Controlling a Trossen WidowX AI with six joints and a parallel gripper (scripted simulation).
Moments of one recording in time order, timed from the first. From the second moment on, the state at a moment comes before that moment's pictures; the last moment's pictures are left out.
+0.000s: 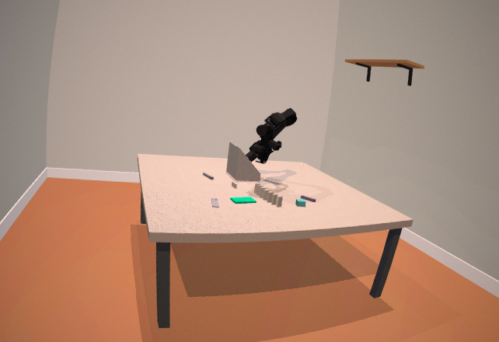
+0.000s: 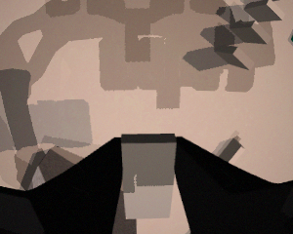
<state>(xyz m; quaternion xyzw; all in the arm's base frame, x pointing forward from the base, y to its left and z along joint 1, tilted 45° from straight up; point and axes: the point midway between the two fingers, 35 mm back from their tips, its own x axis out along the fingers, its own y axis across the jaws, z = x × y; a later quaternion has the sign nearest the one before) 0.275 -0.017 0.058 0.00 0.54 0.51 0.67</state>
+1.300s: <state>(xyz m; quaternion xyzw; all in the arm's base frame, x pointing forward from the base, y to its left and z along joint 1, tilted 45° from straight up) 0.232 0.104 0.189 0.14 0.66 0.31 0.67</state>
